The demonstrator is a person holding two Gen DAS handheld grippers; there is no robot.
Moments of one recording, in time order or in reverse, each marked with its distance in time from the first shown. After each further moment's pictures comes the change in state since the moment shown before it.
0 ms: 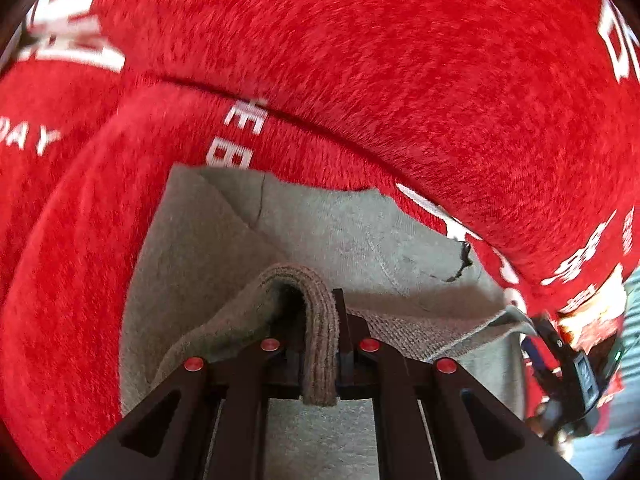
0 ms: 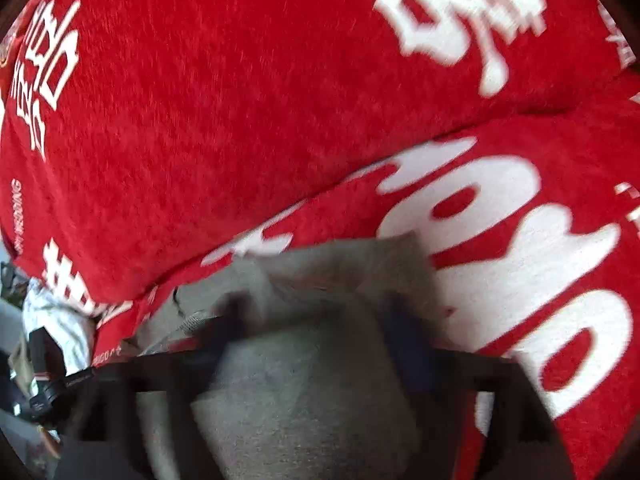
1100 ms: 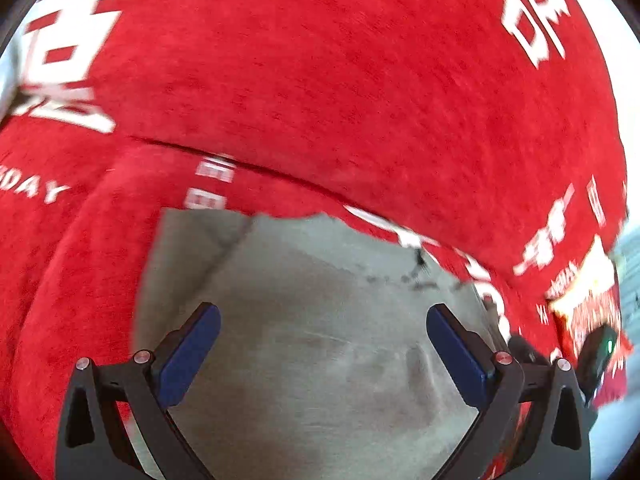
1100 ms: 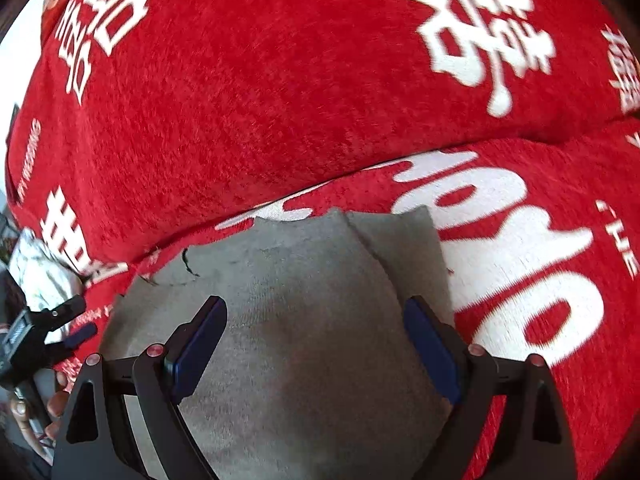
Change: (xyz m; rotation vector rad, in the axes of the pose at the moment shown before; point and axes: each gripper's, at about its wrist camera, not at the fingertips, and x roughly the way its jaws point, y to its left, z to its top) left arm -0.043 -0.028 -0.030 0.198 -0.155 -0.053; right arm -0.016 0.029 -0.035 -0.185 0.024 -0.022
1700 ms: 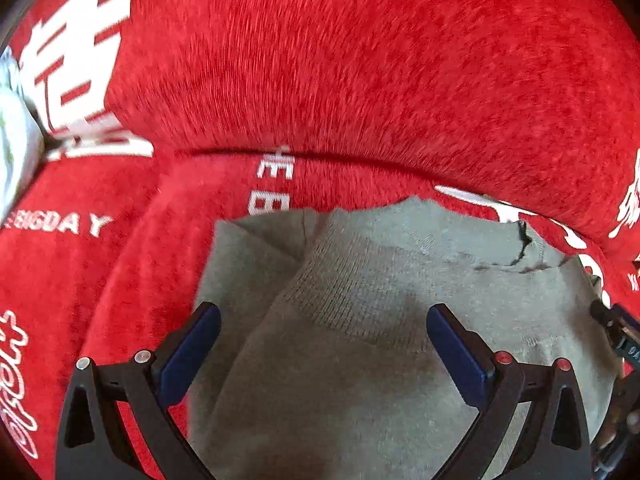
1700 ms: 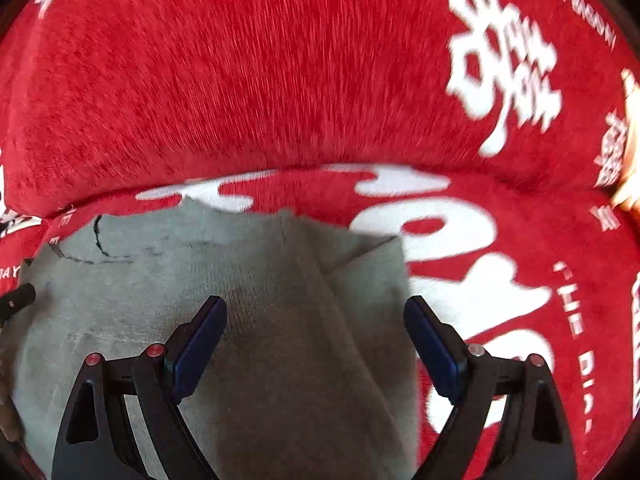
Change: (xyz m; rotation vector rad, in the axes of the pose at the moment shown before) left arm 0.034 0.012 -0.005 0.131 -0.012 0.344; right arm 0.030 0.016 0.007 -0.179 0.024 -0.324
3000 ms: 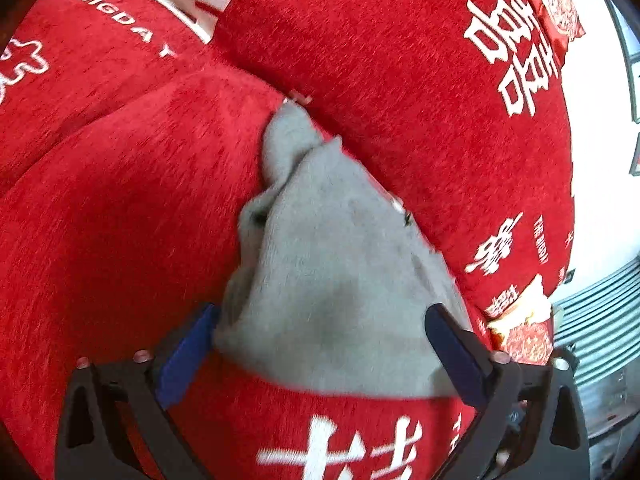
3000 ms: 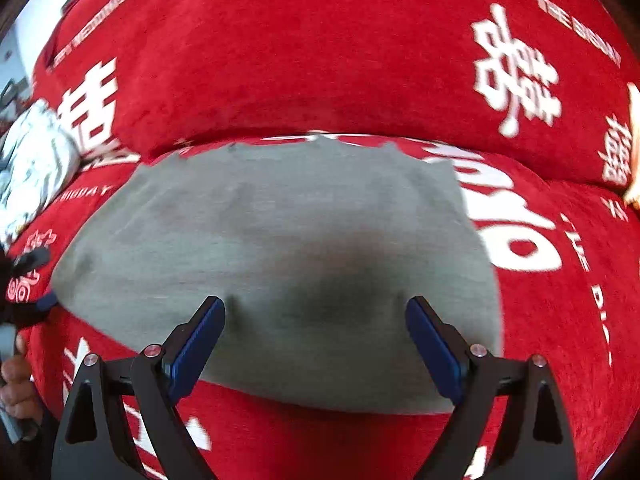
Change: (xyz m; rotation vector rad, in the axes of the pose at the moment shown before) left arm -0.071 0.093 -0.141 -0.428 -0.056 -0.576; right arm -0.100 0.049 -0.121 -0.146 -0.065 0.182
